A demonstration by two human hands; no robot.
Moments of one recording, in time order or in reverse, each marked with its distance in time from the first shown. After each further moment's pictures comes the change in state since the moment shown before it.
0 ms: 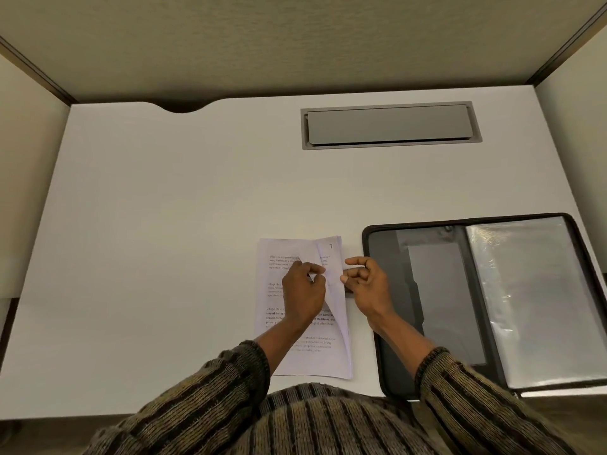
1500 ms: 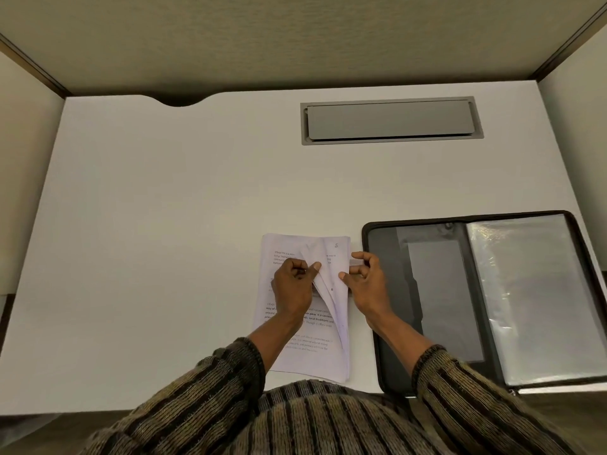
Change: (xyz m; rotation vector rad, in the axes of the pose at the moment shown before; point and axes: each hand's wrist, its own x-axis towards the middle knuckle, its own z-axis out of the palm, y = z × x) left_hand 0.004 -0.004 -0.007 -0.327 0.085 -0.257; right_hand 0.006 0.010 0.001 0.007 0.000 0.040
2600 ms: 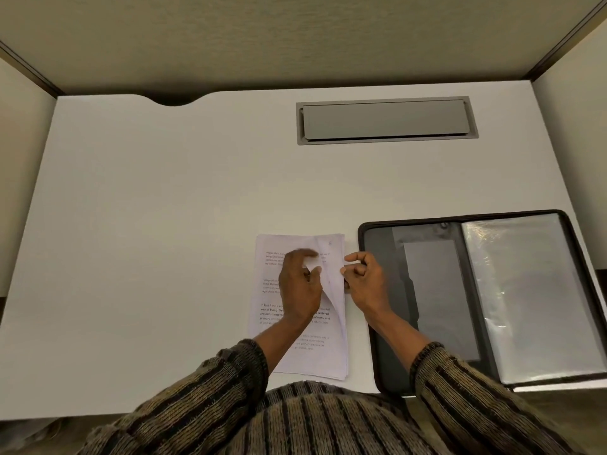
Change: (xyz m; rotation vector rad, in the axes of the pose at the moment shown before) left_hand -0.008 0.001 0.014 0.256 0.008 0.407; right_hand 0.001 -0.007 -0.002 -0.132 0.071 -0.084
